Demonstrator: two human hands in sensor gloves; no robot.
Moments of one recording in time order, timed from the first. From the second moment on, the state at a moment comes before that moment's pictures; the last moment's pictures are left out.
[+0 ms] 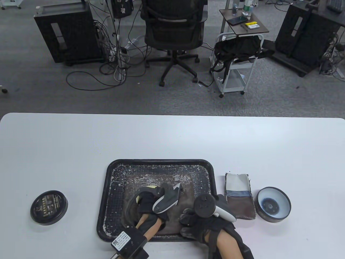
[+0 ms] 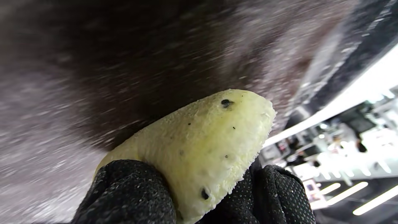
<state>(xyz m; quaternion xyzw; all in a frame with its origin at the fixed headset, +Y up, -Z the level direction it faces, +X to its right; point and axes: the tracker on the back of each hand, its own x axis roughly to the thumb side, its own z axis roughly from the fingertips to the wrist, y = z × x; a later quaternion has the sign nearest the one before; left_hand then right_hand) -0.040 -0.737 -0.356 -0.07 -0.02 -0.18 0.98 0.122 -0.761 -0.317 0.23 0.30 0.90 0.22</state>
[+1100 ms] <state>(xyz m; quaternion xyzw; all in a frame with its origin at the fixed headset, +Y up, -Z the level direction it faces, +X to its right) -0.014 -0.753 -0.346 -0.12 -0.29 0.08 0.95 0.124 -0.762 -0.318 0.22 0.31 0.90 0.23</state>
